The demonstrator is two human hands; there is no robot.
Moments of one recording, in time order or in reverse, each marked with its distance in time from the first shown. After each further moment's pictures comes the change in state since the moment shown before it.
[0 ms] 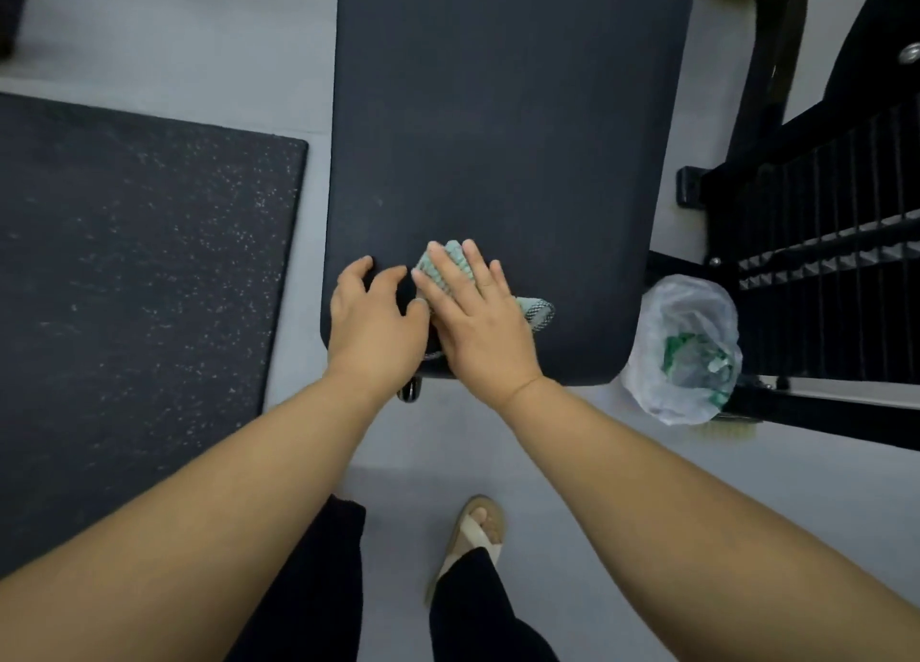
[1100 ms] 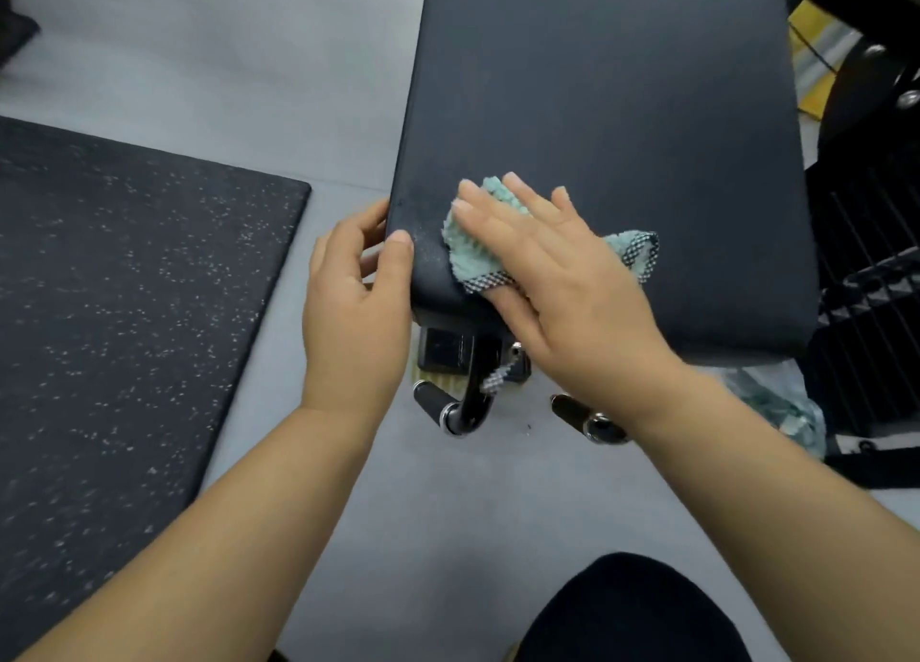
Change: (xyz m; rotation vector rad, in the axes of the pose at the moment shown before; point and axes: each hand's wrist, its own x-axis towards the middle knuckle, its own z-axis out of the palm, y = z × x) left_hand 0.042 -0.143 0.053 -0.833 0.330 0.446; right_hand -0.016 -0.037 0.048 -0.038 0.290 -0.252
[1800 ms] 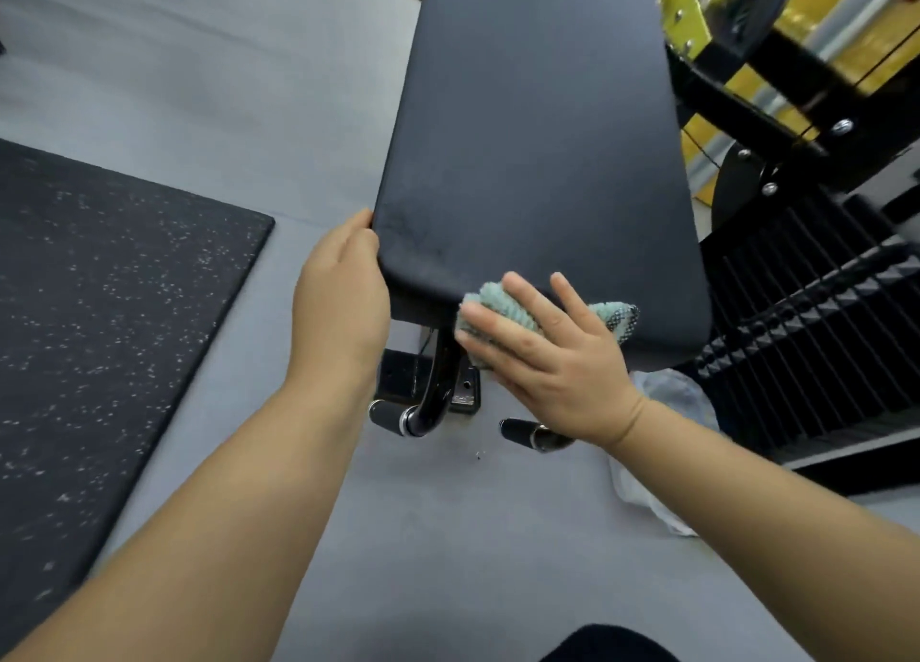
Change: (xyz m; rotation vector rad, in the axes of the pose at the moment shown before) left_hand -0.018 0.020 -0.005 -0.244 -0.004 -0.144; right_hand -0.067 0.040 0.012 -0.712 0.143 -0.479
